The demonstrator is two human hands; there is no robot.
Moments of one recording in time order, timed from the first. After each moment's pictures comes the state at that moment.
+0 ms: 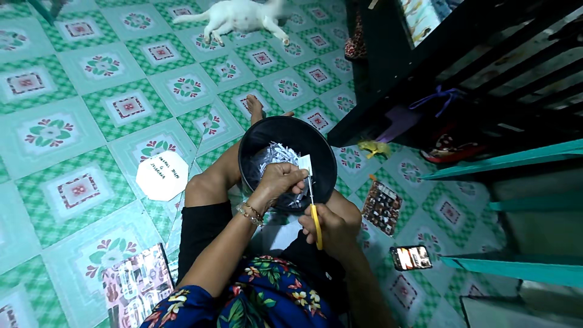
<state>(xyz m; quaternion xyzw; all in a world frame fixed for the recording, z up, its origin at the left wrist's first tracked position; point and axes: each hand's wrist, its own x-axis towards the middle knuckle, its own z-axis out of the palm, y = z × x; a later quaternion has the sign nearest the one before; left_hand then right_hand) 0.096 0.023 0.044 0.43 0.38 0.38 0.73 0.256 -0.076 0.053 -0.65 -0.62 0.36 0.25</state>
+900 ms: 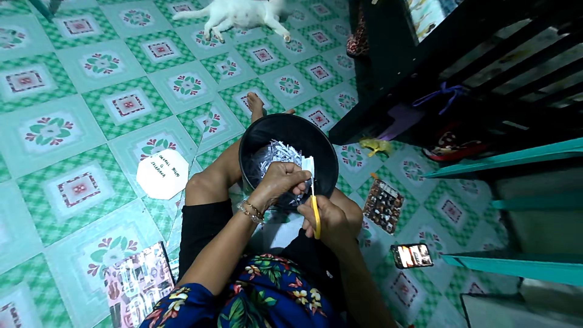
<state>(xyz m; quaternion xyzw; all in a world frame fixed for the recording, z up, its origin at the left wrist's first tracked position) 0.096 0.025 0.042 0.46 0.36 0.36 0.73 0.244 -0.064 0.052 -0.64 -0.58 0.39 0.34</state>
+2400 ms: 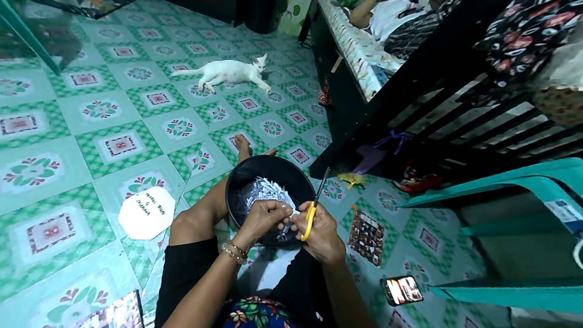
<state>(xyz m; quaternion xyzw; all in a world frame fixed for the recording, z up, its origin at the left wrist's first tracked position) 0.101 0.029 0.041 0.46 0.35 0.41 0.71 0.251 -0.020 0.060 -0.58 -0.48 0.42 0.51</state>
